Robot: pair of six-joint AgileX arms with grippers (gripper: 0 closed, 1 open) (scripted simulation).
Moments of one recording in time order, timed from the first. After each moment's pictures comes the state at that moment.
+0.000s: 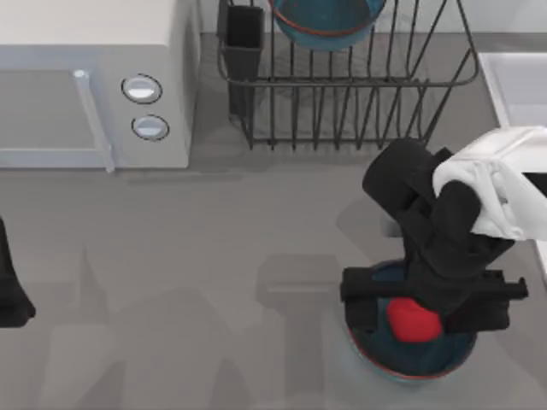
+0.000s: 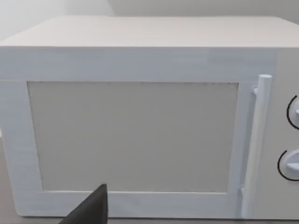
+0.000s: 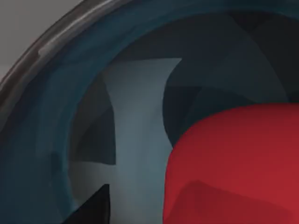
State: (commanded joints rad) left arm 0.00 0.00 0.00 0.00 0.00 0.00; right arm 0.64 1.81 1.04 -0.79 0.00 0.66
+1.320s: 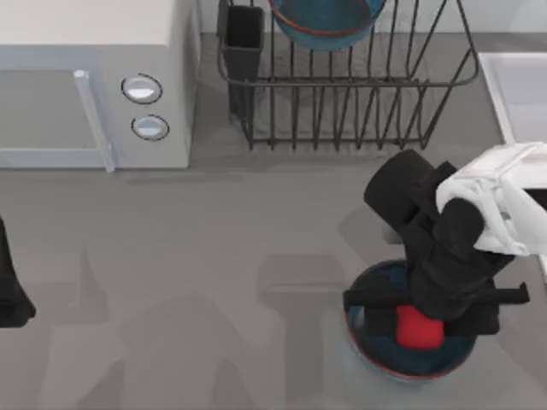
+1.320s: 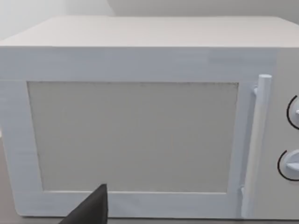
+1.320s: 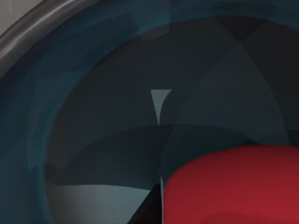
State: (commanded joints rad) left arm 0.00 0.00 0.00 0.00 0.00 0.00; right arm 0.64 1.87 0.95 -0.65 0.00 0.66
